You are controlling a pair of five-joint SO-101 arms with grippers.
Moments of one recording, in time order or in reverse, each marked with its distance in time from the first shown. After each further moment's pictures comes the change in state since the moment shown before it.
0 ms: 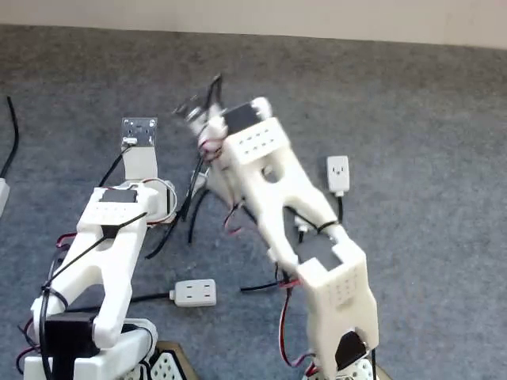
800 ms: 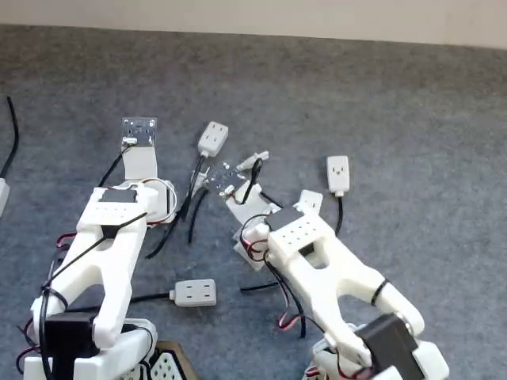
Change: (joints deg) left arm 0.0 0.0 0.0 0.0 0.0; right arm 0.3 -40.1 76.5 -50.7 -1.5
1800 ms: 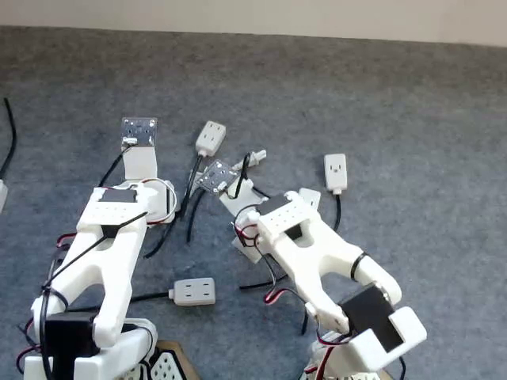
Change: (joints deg) left arm -0.2 0.0 0.0 0.0 -0.2; right arm 3.3 12.5 -5.8 -1.7 4.3
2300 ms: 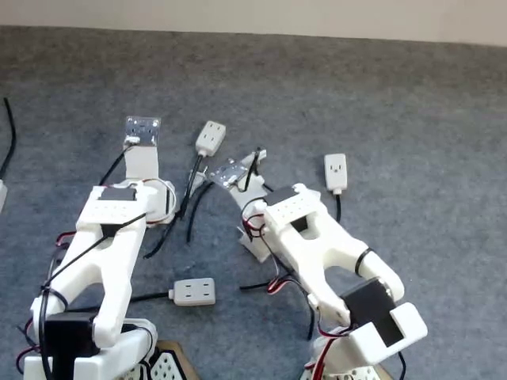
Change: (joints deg) left arm 0.0 0.0 -1.1 1.6 -3.0; right arm 3.6 0.7 -2.6 6.3 -1.4
